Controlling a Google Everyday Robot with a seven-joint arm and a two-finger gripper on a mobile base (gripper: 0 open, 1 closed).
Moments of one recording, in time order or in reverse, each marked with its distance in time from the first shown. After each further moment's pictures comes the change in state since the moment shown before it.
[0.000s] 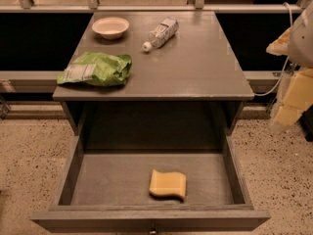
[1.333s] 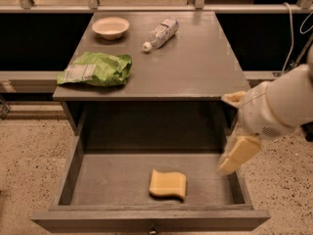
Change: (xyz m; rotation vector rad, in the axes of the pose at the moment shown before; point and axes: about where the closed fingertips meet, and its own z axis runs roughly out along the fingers) arm -0.035 0.053 0.122 -0.018 -0.265 -0.022
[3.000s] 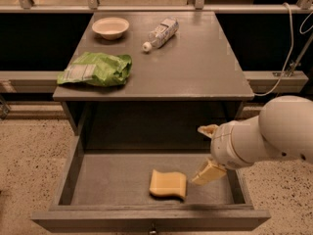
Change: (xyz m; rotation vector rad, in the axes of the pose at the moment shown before) arm 0.007 0.027 0.097 0.037 -0.065 0.012
